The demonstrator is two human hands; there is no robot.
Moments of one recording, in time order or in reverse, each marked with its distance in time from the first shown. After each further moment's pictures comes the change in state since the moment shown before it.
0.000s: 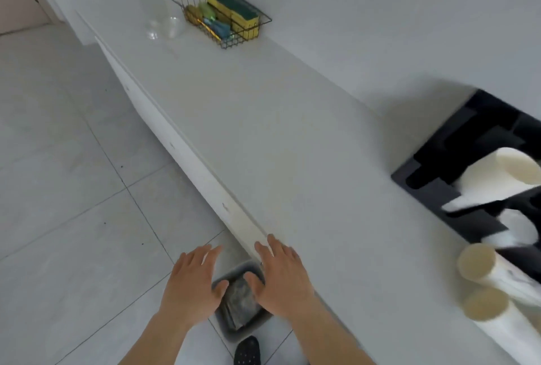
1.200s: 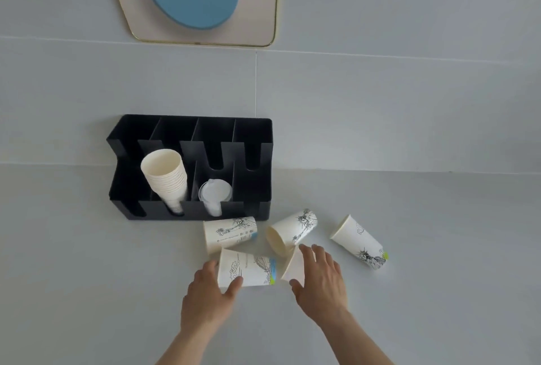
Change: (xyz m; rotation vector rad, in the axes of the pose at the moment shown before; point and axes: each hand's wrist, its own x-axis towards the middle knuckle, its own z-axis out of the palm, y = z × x) left_hand -0.047 0.489 0.112 -0.098 -0.184 0.395; right_hand -0.360 0.363 -0.082 0.211 0.563 0.967
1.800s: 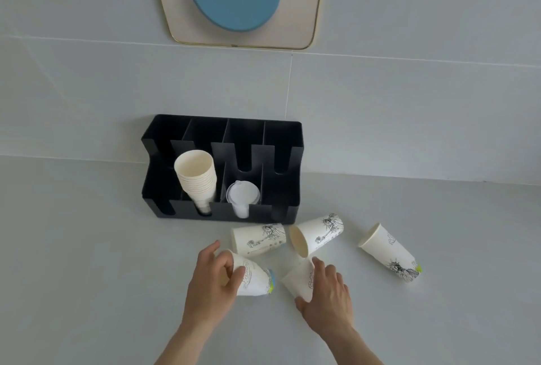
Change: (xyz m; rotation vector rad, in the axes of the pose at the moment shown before) left_hand 0.016 -0.014 -0.043 -0.163 0.173 0.289; right_hand 0.003 -0.028 0.029 0.074 -0.110 0.125
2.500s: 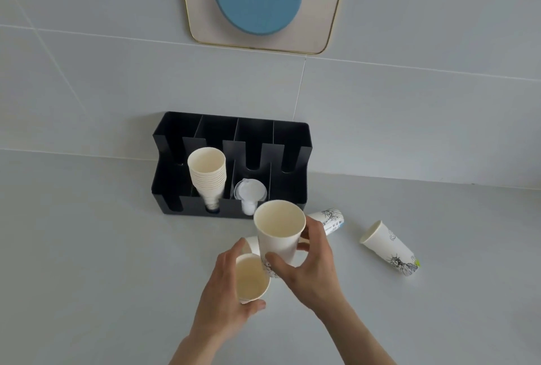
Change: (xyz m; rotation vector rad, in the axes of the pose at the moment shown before) left_hand -0.024 -0.021 -0.017 -0.054 -0.170 0.154; right_hand -0.028 -0.096 -0.057 0.754 0.272 -0.321
